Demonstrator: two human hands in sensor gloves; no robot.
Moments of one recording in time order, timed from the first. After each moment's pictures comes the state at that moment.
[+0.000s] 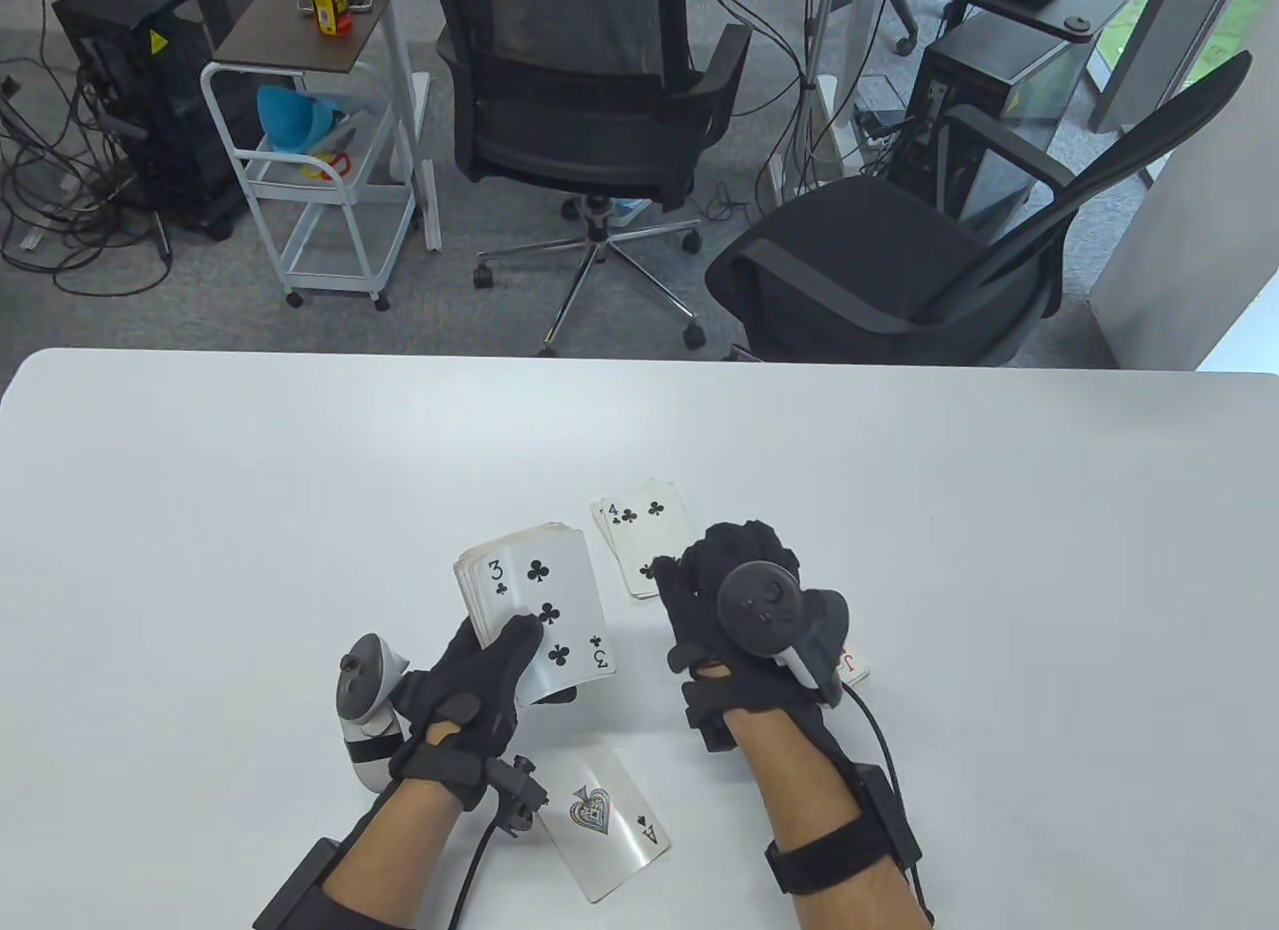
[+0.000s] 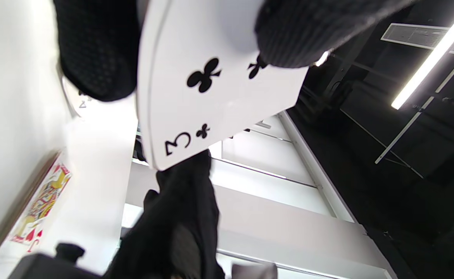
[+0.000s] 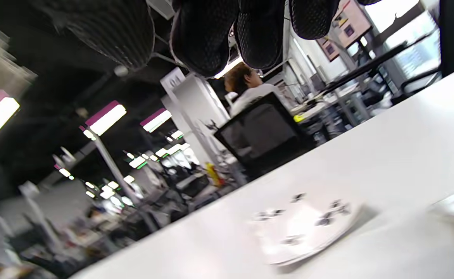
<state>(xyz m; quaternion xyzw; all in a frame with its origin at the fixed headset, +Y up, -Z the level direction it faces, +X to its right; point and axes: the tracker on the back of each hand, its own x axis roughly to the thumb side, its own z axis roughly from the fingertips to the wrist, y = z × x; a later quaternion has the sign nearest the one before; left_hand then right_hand) -0.192 -0.756 -0.291 -0.09 -0.08 0.80 0.59 0.093 -0.688 -0.324 0.08 -0.12 0.93 0.35</state>
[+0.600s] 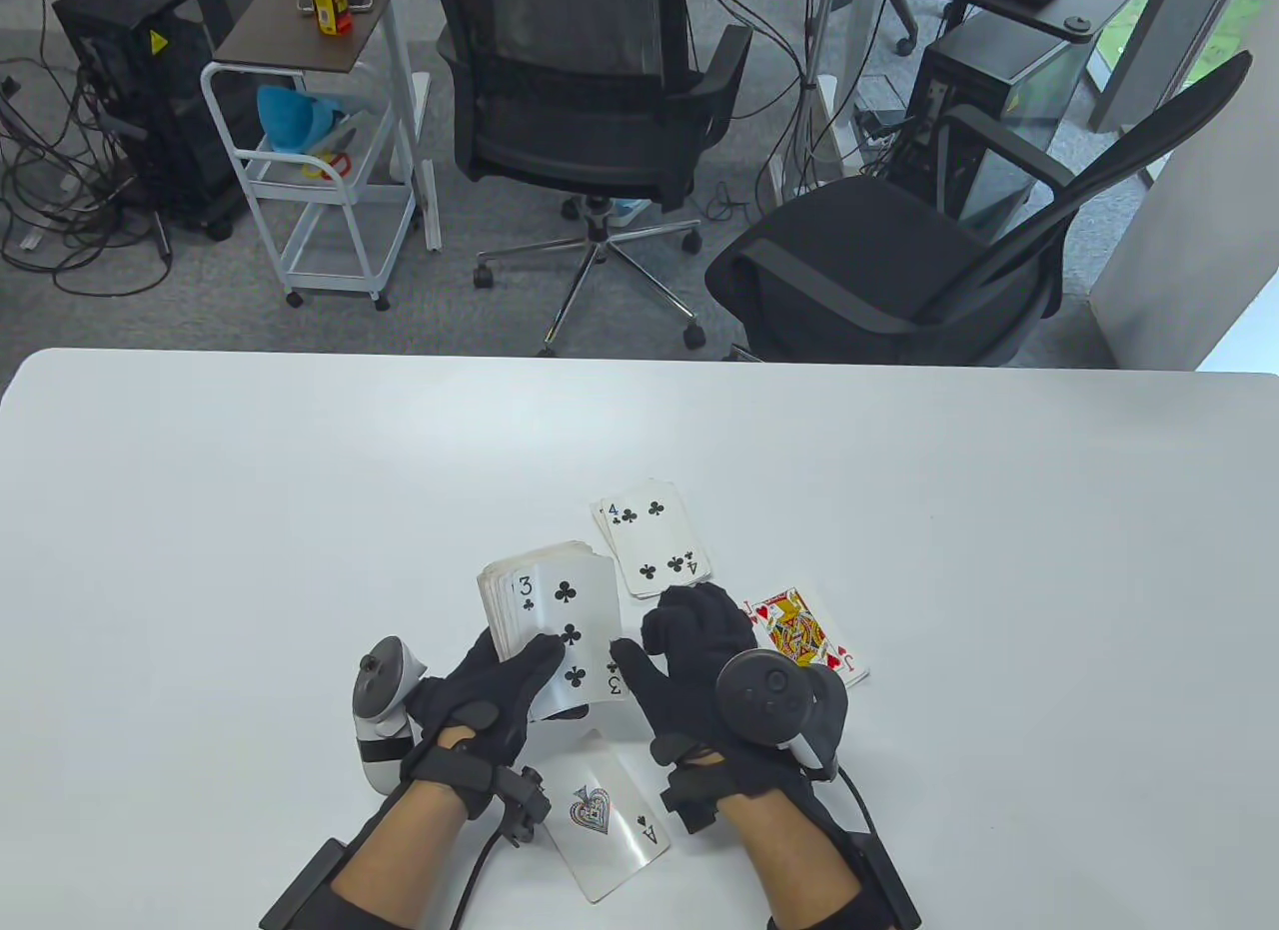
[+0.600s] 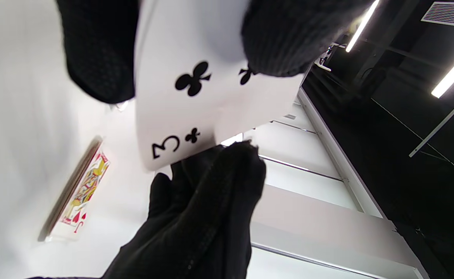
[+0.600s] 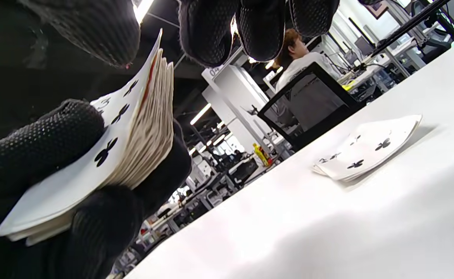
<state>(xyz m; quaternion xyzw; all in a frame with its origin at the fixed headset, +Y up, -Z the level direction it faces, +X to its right) -0.186 -0.773 -0.292 -0.13 -0.07 0.79 0.60 0.073 -0.715 -0.285 0.16 -0.09 0.91 0.38</state>
